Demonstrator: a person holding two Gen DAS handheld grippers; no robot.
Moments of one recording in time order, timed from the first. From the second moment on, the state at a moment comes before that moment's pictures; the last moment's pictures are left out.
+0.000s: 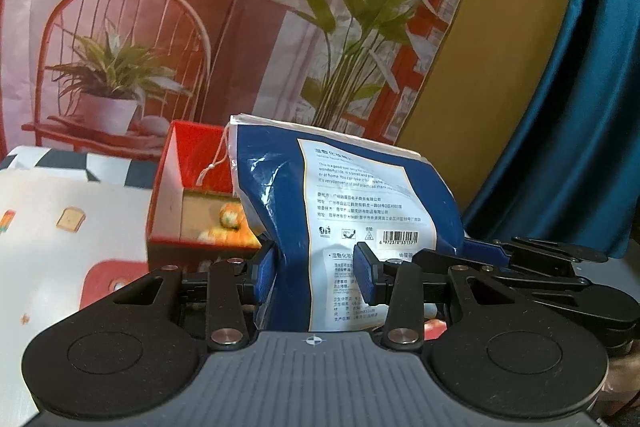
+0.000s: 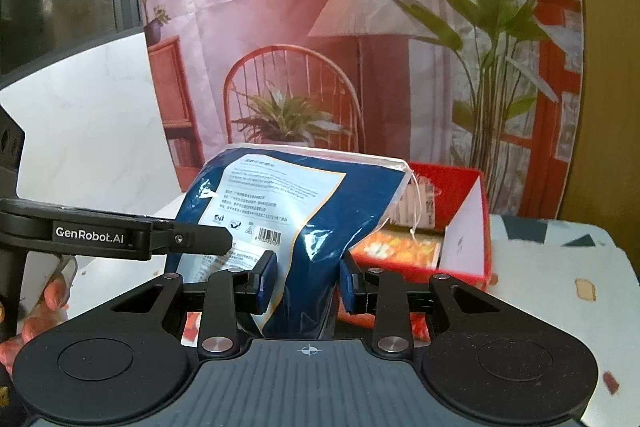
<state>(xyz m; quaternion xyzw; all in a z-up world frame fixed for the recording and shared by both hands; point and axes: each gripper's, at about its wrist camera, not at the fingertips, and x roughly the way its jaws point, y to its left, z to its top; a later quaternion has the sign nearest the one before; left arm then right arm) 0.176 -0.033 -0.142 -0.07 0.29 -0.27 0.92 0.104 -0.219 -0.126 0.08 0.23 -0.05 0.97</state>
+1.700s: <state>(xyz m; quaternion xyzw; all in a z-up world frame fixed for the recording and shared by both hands) 0.340 -0.066 -0.217 -0.02 0.45 -0.20 0.87 0.273 -0.323 -0.232 0.22 0.37 -0.06 0.90</state>
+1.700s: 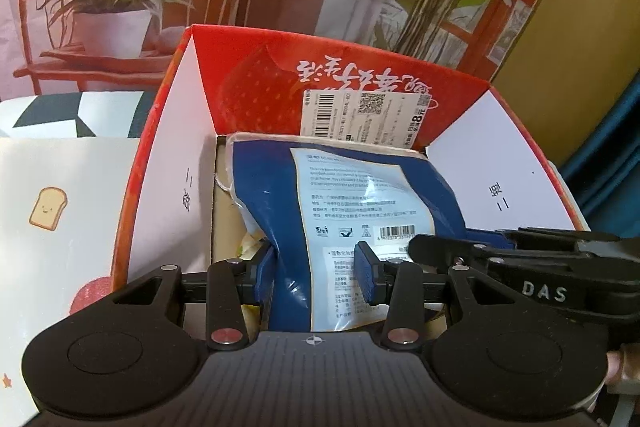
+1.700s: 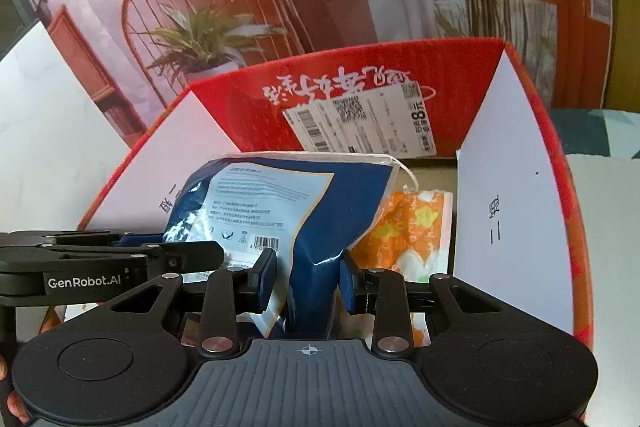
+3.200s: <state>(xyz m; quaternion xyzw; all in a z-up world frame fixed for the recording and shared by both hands) 0.141 -0.019 -0.205 -0.02 0.37 -0.22 0.90 0.089 -0.216 -0.192 0.15 0.25 -0.10 0.95</state>
